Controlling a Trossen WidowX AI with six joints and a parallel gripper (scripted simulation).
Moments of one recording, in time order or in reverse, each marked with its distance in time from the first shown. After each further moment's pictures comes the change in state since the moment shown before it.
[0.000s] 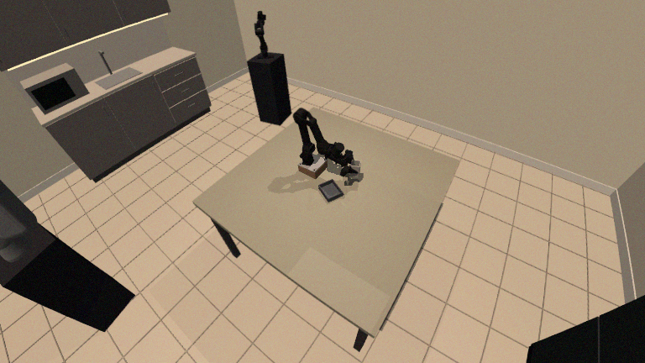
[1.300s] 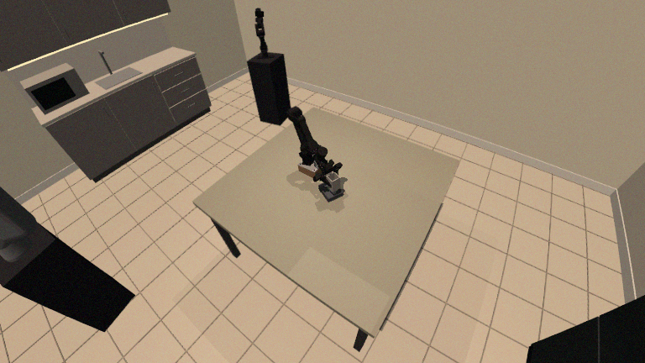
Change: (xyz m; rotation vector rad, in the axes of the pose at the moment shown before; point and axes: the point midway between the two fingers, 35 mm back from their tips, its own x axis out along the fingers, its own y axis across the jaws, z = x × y) arm -0.099 -0.143 -0.036 0.385 -0.016 -0.644
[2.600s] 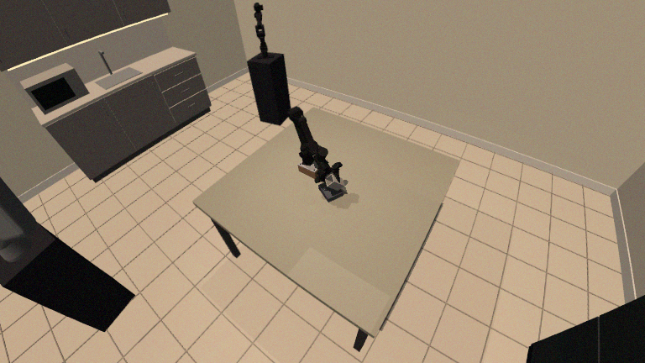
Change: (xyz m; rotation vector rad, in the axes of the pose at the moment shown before) arm 0.005 0.000 0.000 0.834 -0.011 0.000
